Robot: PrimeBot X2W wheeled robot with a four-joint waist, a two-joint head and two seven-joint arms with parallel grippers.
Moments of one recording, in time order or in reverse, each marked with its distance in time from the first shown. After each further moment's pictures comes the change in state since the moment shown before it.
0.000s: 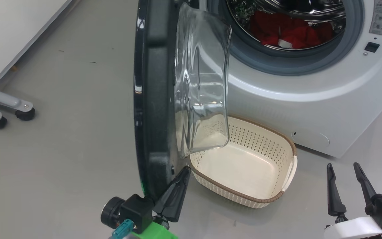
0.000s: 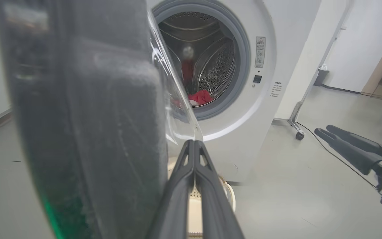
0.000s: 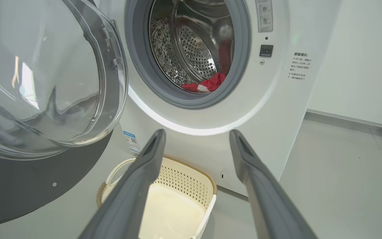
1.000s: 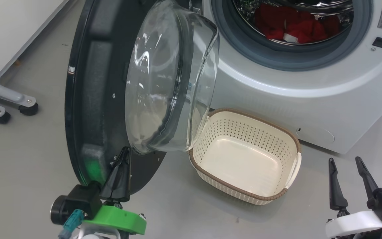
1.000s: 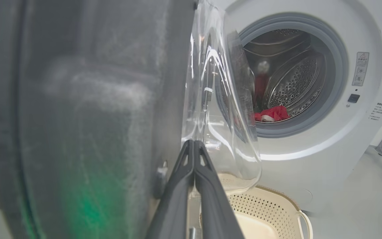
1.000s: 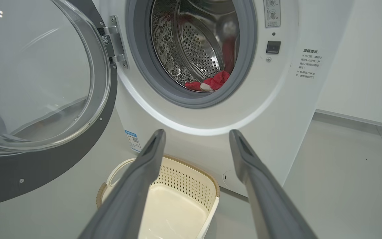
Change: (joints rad) left arm 0.014 -0.003 0.261 0.043 0.031 0.053 -0.062; right arm -0.035 -0.001 -0.009 0.018 -0.017 0.016 0.000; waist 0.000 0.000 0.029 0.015
